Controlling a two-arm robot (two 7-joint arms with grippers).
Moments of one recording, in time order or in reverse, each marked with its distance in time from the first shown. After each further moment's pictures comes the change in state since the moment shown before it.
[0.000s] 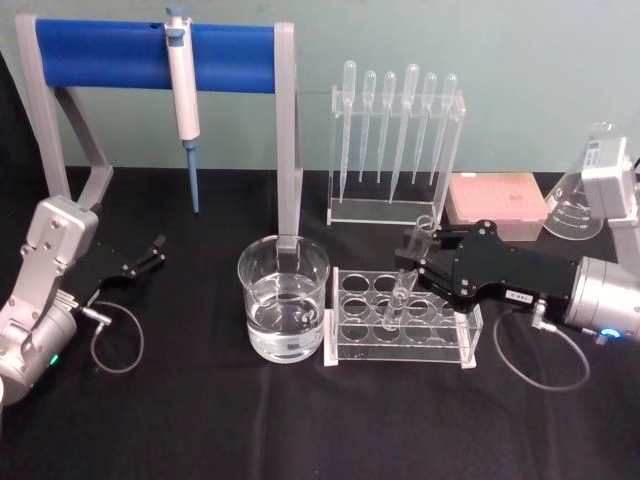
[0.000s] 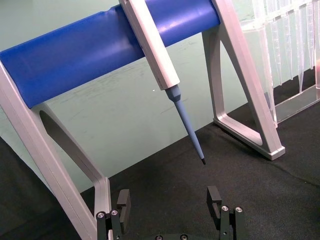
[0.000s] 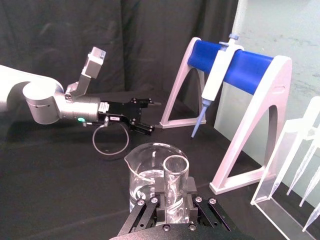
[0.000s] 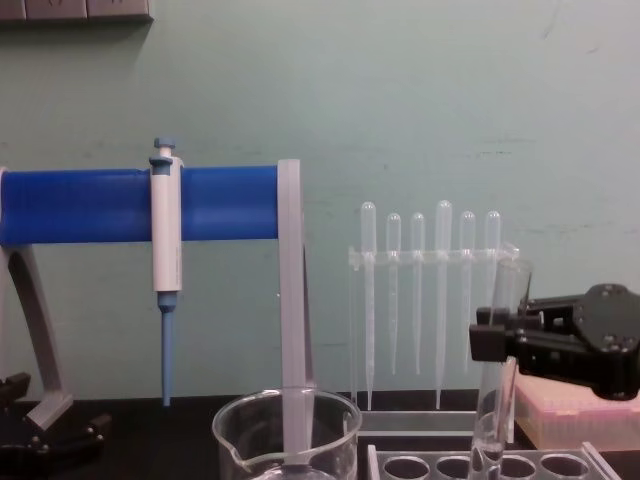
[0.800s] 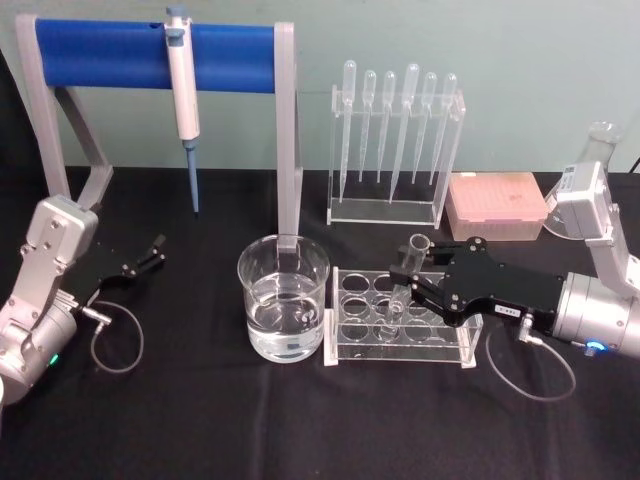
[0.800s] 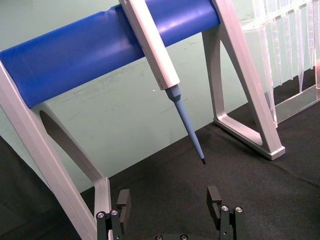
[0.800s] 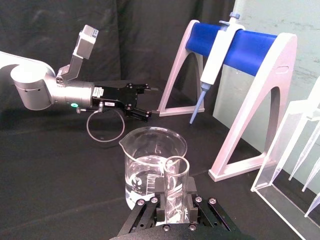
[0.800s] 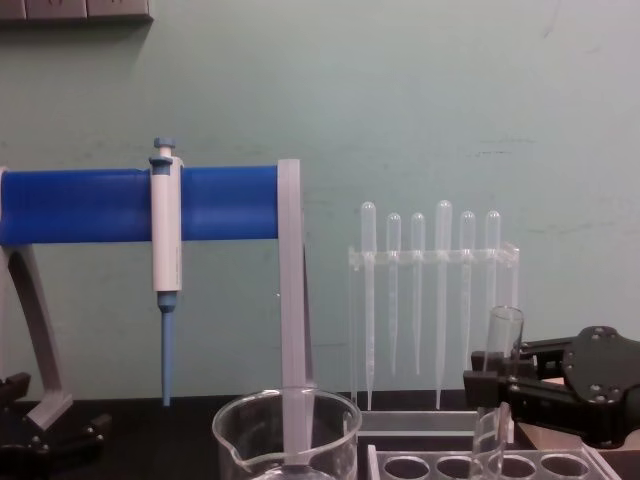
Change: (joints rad) left arm 0.000 0.000 0.000 0.000 0.000 0.000 0.000; right arm 0.000 -0.039 -0.017 0.066 -0.055 -0.025 -0.005
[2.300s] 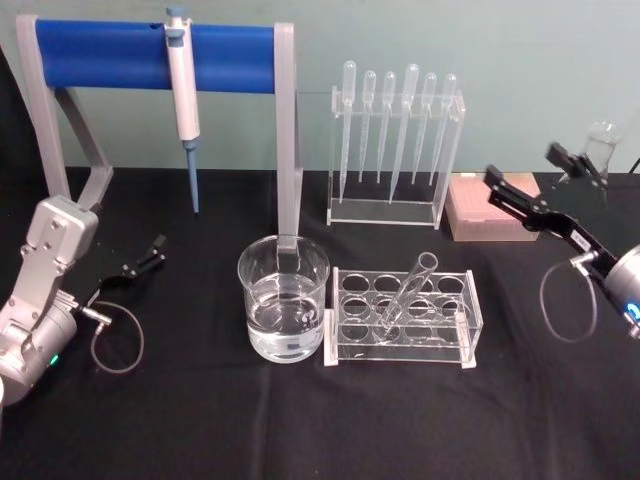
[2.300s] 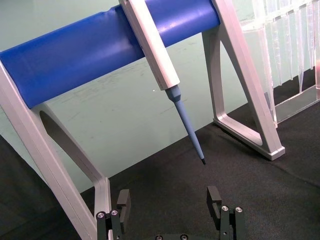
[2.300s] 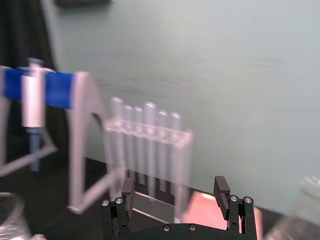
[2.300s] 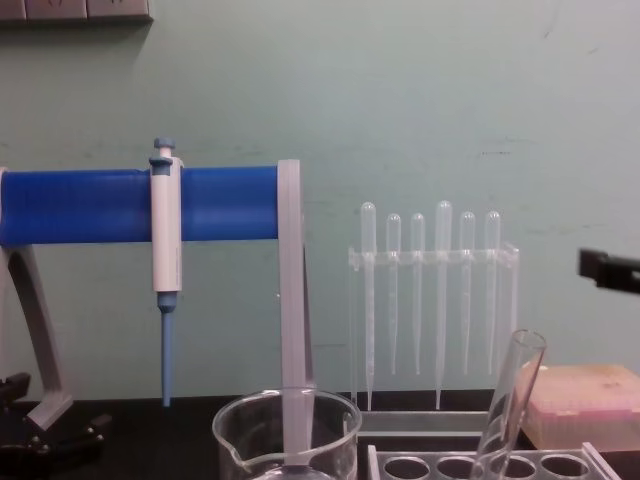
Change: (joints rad) left arm 0.000 0.000 0.000 0.000 0.000 0.000 0.000; right arm -0.225 -0.105 0.279 -0.177 -0.029 0.084 -0.599
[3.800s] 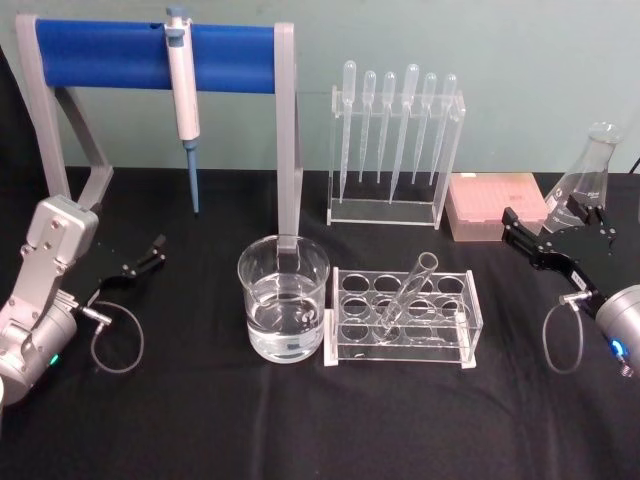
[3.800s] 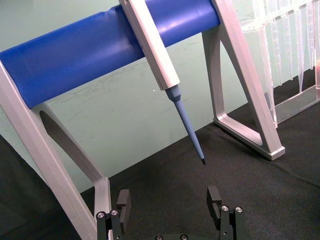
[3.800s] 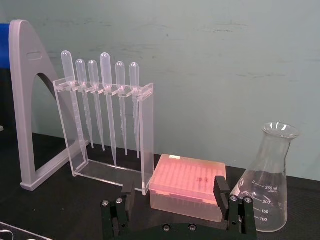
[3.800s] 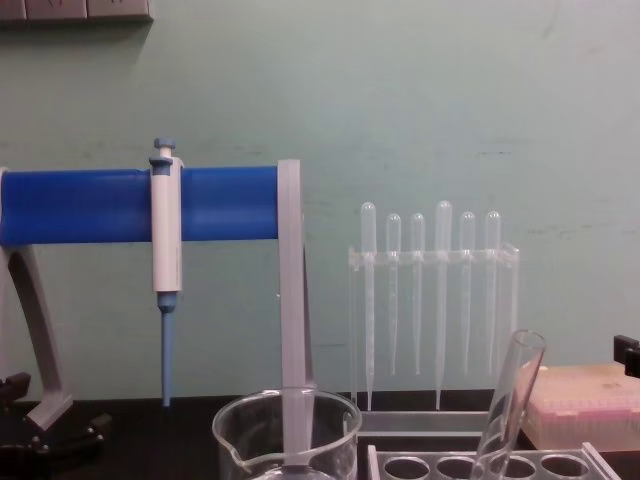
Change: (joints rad) left arm 0.000 0.000 0.000 0.000 0.000 0.000 0.000; right arm -0.040 -0.099 0.024 0.117 -0.122 -0.034 -0.100
